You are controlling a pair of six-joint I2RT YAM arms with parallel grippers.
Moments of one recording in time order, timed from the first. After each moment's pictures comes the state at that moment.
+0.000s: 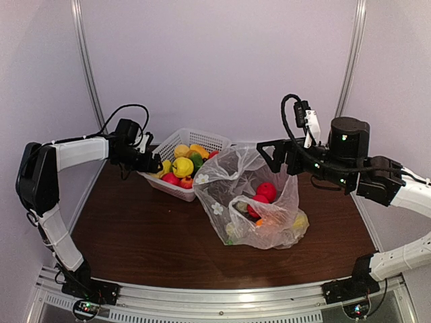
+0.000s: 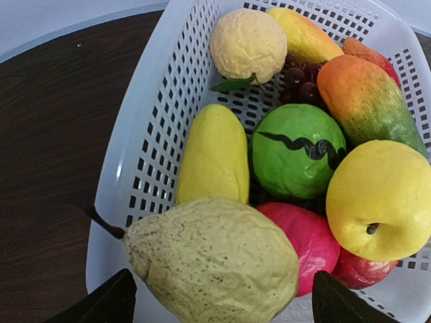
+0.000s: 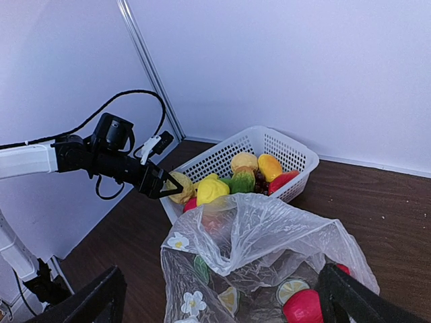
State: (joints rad) left arm -0.29 1.78 1.31 -0.43 0.12 -0.11; right arm 0.98 1.05 1.07 -0.21 0.30 0.37
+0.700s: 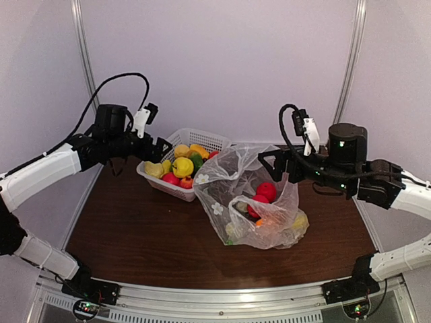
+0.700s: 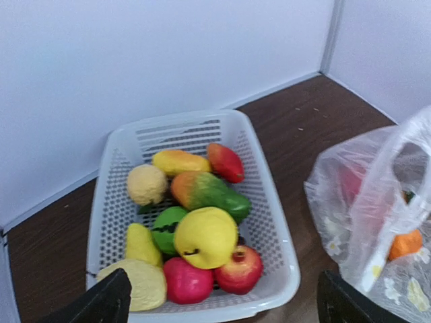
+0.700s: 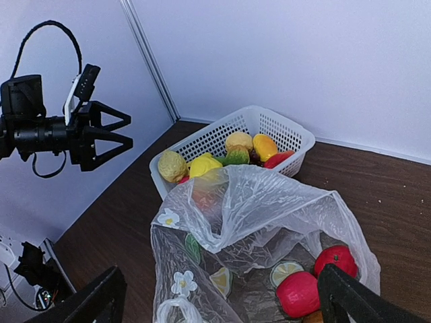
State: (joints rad) left arm -0.50 1.35 1.18 -0.29 0.05 0.03; right arm 0.98 1.03 1.04 -0.26 0.28 0.37
